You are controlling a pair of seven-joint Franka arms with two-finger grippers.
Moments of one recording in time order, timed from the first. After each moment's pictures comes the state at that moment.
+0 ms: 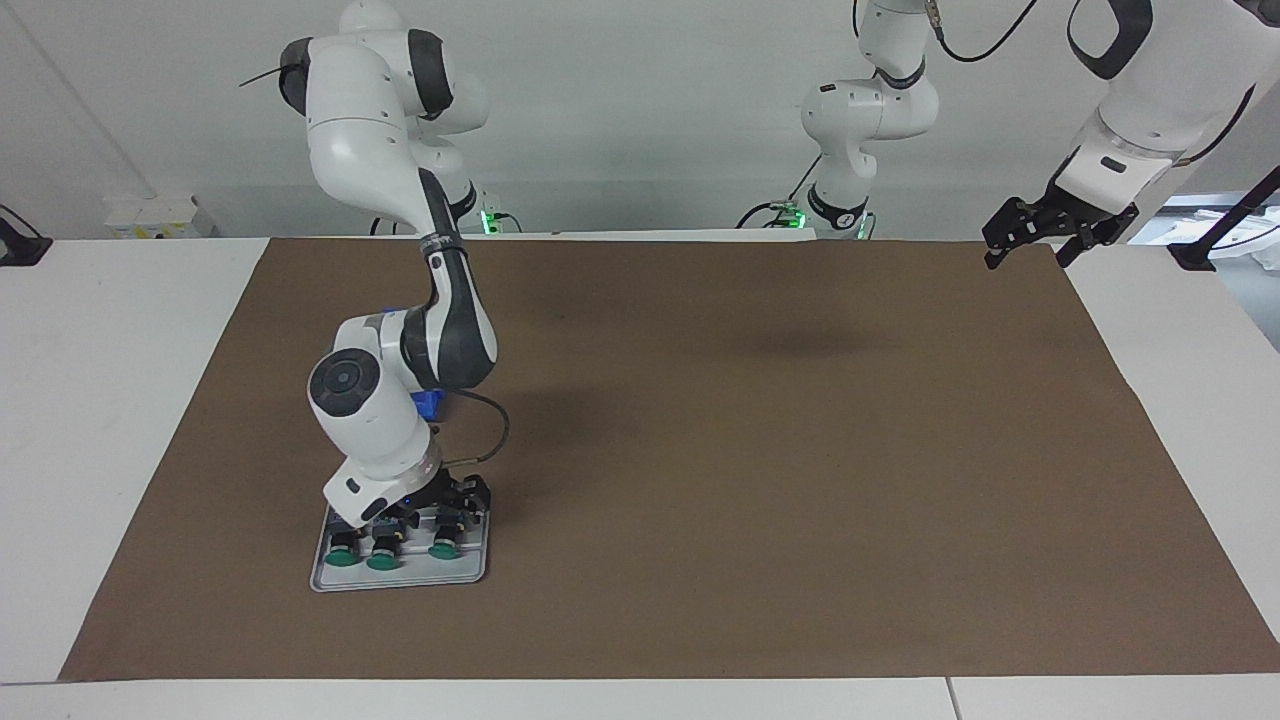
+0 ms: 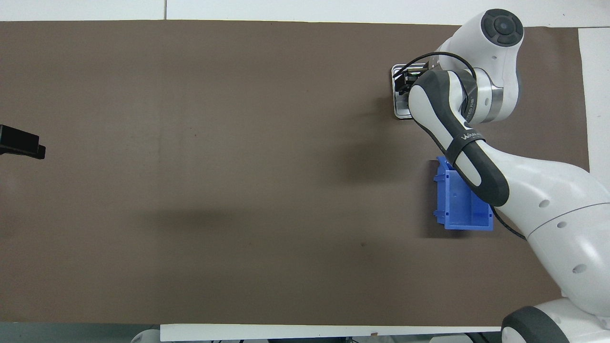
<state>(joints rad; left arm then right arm) -0.04 -0.09 -0.01 -1.69 0.01 1.52 0.04 0.13 0.63 -0.01 -1.50 0.06 2.19 0.07</state>
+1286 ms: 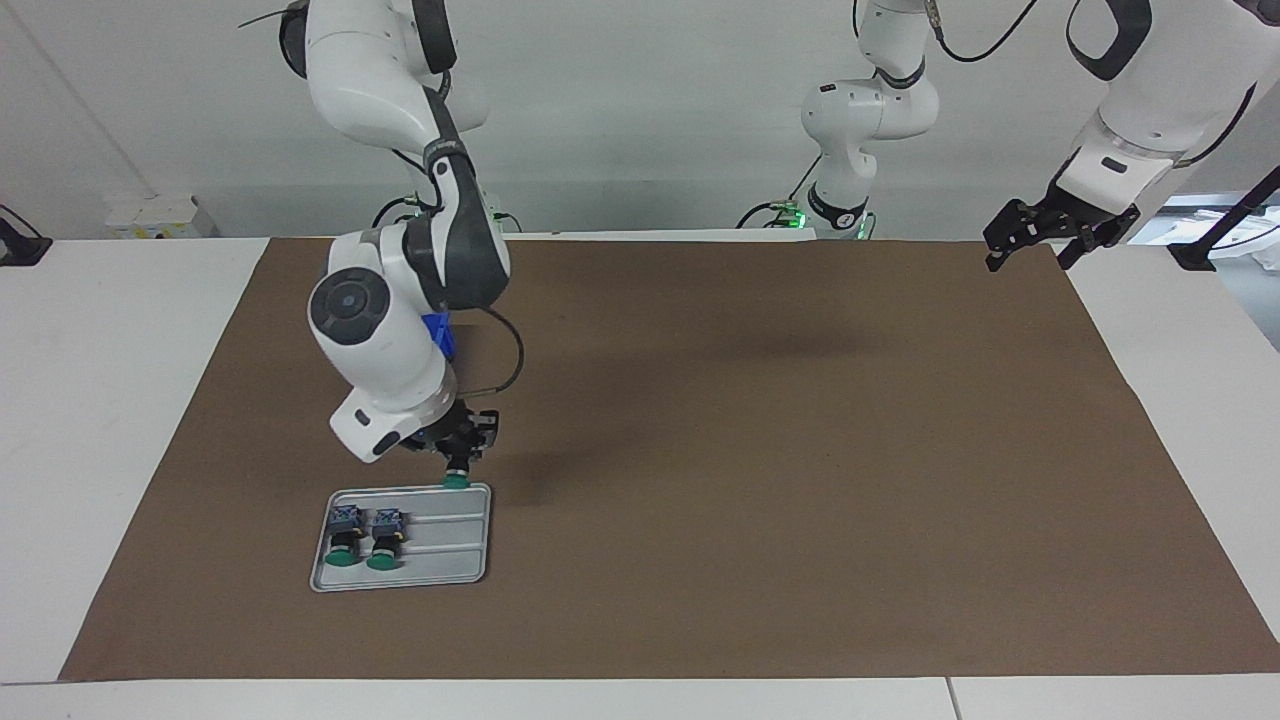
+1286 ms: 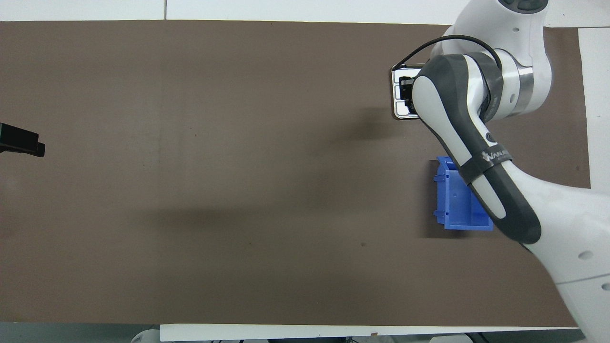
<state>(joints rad) -0.04 -0.09 -0.01 -1.69 0.01 1.54 0.04 0.23 0.44 0.00 -1.43 0.06 1.78 0.27</state>
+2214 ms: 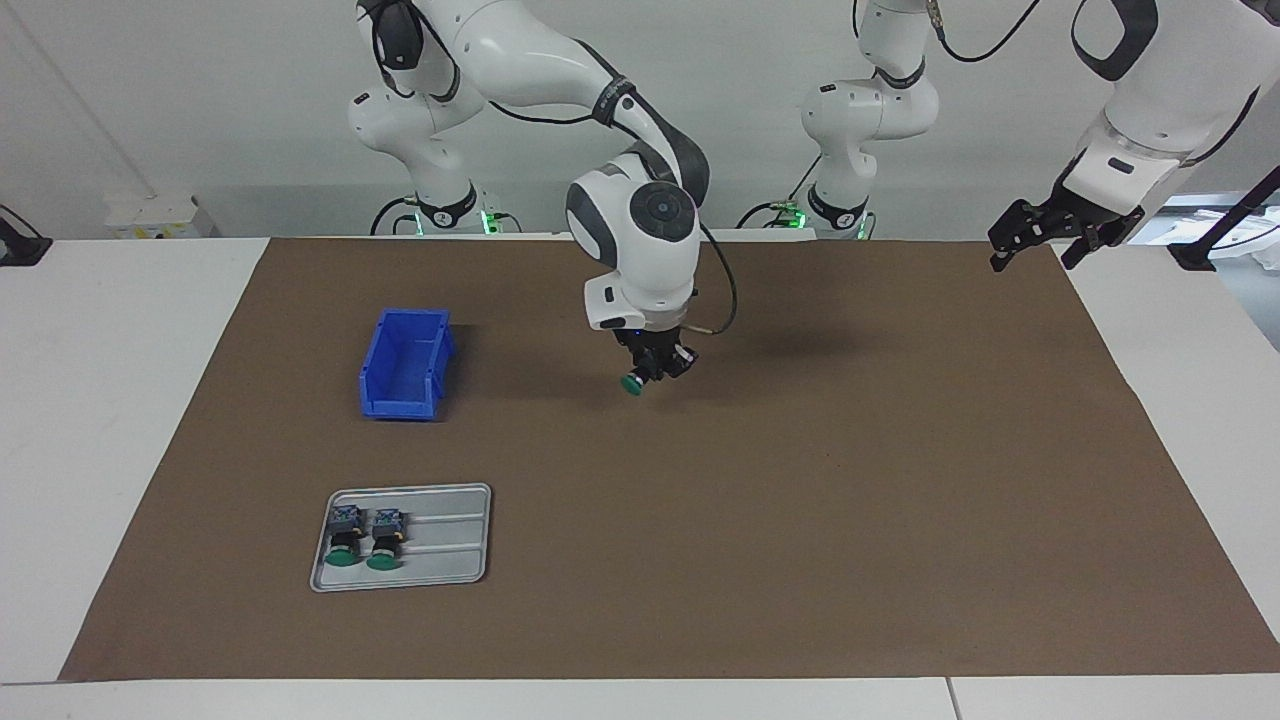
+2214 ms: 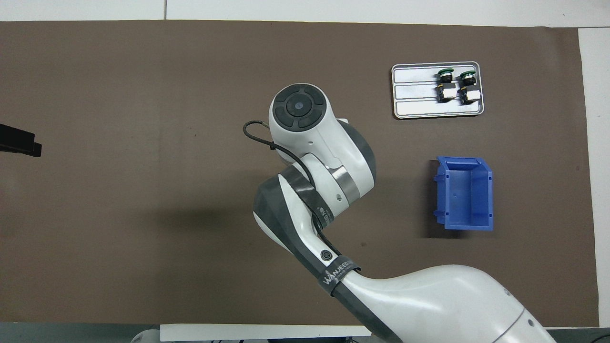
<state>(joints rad) -0.03 -0.09 0.00 -1.69 0.01 1.54 0.04 0.64 0.46 0.01 -1.54 0.06 1.91 1.40</state>
